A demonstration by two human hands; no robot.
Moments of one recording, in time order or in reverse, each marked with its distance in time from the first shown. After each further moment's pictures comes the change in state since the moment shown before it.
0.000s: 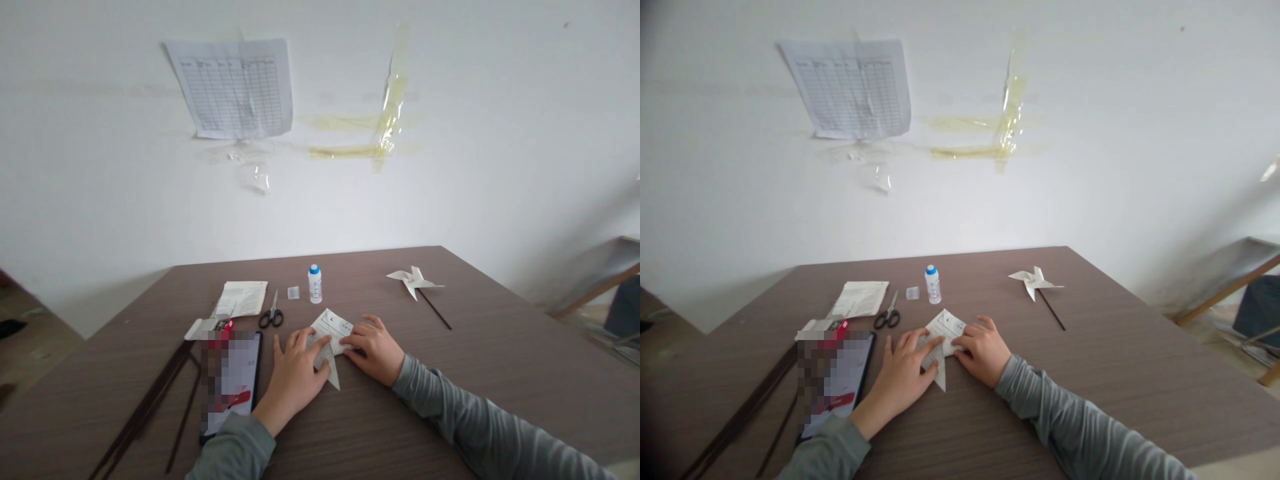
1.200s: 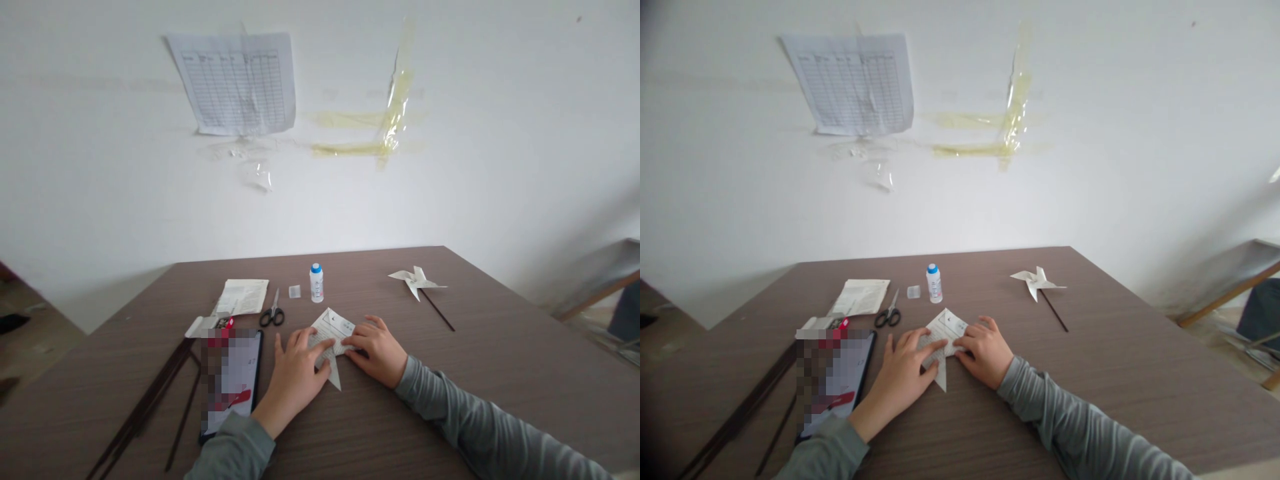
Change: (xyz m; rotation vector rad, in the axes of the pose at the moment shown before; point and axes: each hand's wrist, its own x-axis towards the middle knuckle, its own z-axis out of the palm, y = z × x) left_hand 0.006 -0.010 0.008 -0.008 0.043 0.023; right_hand 0.002 0.000 0.003 0.000 0.083 -0.047
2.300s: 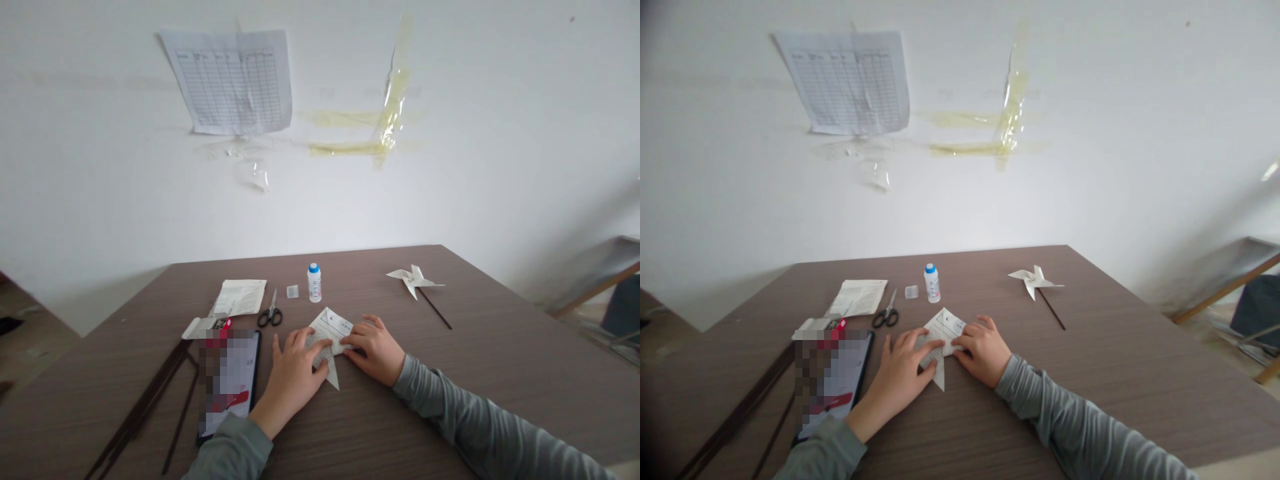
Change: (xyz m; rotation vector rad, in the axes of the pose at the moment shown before) left_hand 0.000 0.001 0.001 -0.037 0.018 0.003; right_hand 0.002 0.001 -0.002 0.007 -0.093 0.058
